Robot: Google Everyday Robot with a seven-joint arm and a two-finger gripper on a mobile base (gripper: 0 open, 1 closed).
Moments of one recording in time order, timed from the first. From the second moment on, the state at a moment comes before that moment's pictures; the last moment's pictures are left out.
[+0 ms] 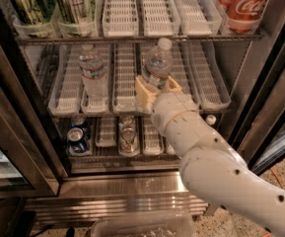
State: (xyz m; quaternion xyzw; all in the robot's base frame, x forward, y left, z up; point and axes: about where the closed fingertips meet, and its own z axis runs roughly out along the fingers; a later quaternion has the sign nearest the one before) arm 0.563 -0.032 0.925 -0.09 0.67 0.17 0.72
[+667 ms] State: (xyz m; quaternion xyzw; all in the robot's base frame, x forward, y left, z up) arm 0.553 -0.047 0.914 -0.10 0.68 0.18 0.70
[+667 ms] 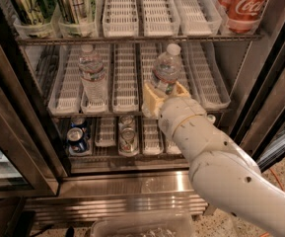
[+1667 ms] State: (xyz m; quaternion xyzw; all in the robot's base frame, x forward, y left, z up) arm 0.522 -0.041 0.881 -0.13 0.75 0.25 0.60
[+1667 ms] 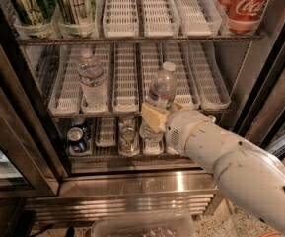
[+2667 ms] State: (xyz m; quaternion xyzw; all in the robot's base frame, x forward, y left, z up) arm 0.448 -0.011 0.854 -0.19 0.78 0.34 0.49
